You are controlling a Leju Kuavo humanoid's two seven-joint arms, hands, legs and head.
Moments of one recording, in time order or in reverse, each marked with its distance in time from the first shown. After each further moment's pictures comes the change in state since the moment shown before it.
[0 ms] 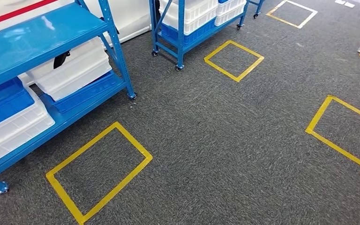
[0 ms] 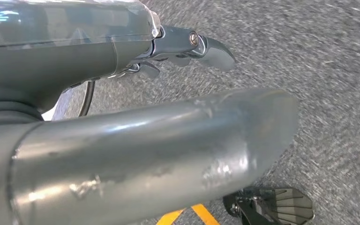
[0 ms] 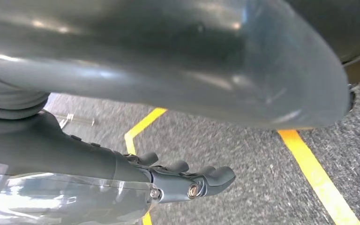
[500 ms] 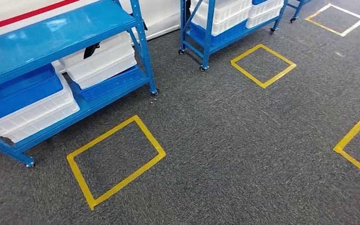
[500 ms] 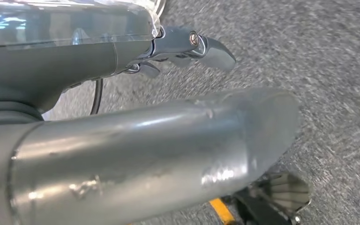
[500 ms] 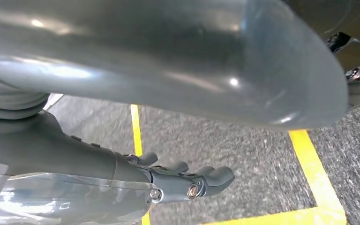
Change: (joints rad) left arm -0.001 -0.008 0.005 0.000 0.003 0.000 0.004; right arm 0.001 -0.017 -0.001 0.024 0.000 -0.009 0.005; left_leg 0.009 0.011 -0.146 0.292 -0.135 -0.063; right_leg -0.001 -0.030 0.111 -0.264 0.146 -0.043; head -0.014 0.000
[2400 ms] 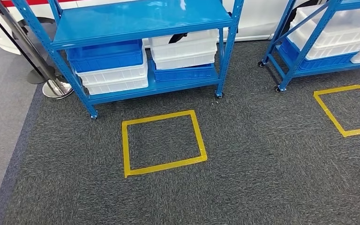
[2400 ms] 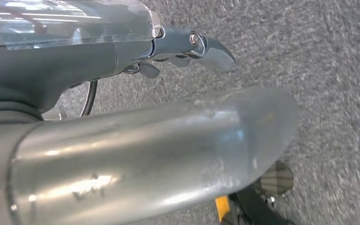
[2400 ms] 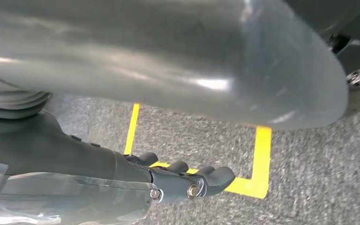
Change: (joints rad) left arm 0.003 -0.012 0.016 -0.001 0.015 -0.025 -0.027; right arm -0.004 -0.014 -0.028 0.021 -0.034 0.009 0.008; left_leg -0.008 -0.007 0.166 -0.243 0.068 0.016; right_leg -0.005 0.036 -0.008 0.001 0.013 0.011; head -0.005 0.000
